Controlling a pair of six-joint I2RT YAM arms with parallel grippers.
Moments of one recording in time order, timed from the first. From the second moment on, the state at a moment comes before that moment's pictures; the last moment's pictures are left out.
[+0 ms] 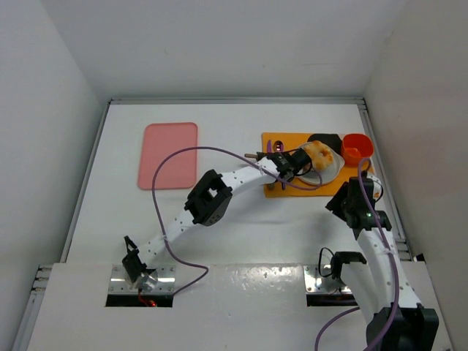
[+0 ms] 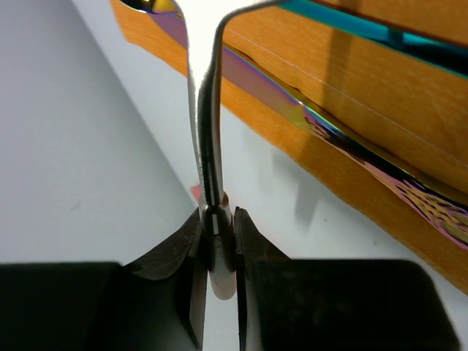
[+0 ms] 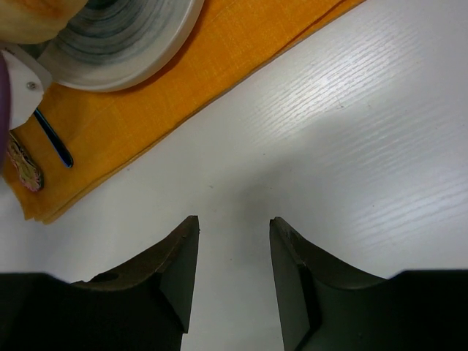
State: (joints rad) left arm -0.95 2.66 2.40 -0.84 -0.80 0.81; right arm -0.06 0.74 0.43 -0.56 0.13 0.54
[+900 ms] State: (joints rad) left arm -0.93 2.59 2.02 0.10 -1.05 1.56; right arm -0.07 0.73 0.43 -0.54 0.10 0.56
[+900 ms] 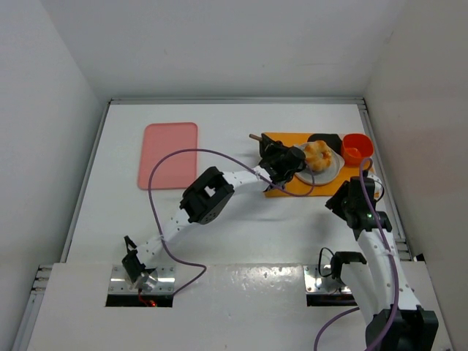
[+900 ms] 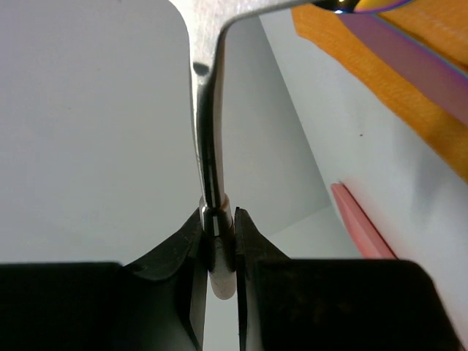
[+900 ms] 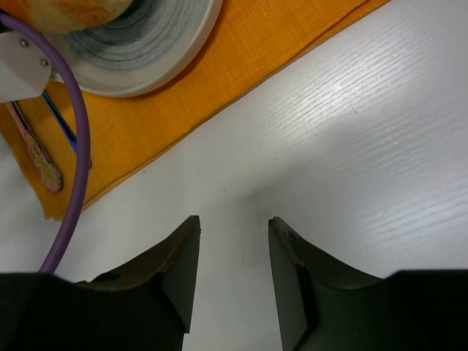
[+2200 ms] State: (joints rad) left arm -0.86 2.55 1.86 0.62 -0.81 2.07; right arm -0.09 0.97 0.60 -0.41 0.01 0.43
